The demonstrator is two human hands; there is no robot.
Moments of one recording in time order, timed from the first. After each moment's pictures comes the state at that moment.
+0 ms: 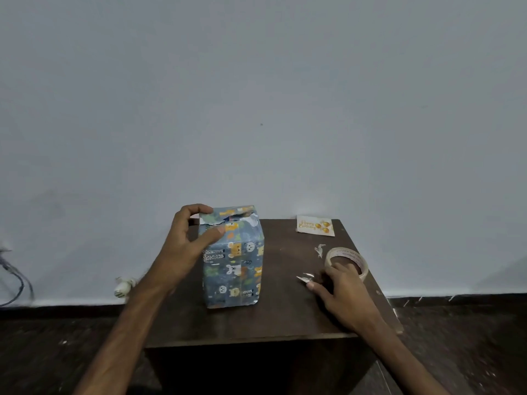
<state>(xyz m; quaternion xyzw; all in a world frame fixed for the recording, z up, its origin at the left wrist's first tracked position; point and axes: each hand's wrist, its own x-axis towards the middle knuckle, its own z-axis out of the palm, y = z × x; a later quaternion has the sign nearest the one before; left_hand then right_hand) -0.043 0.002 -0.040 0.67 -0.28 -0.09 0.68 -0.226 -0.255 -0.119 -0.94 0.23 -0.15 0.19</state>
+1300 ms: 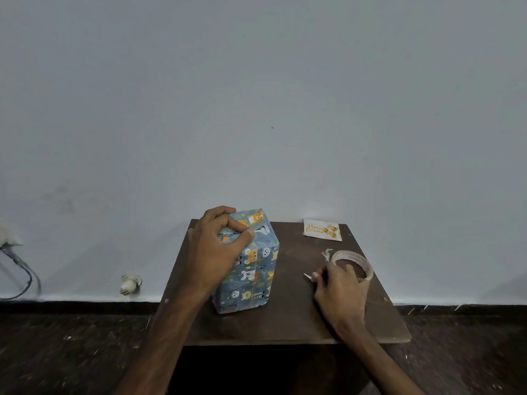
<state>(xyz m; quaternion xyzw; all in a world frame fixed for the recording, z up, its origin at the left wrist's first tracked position) -0.051 -0.025 -0.049 0.77 -0.27 0.06 0.58 -0.193 -0.227 -0.125 -0.90 0.36 -0.21 0.11</state>
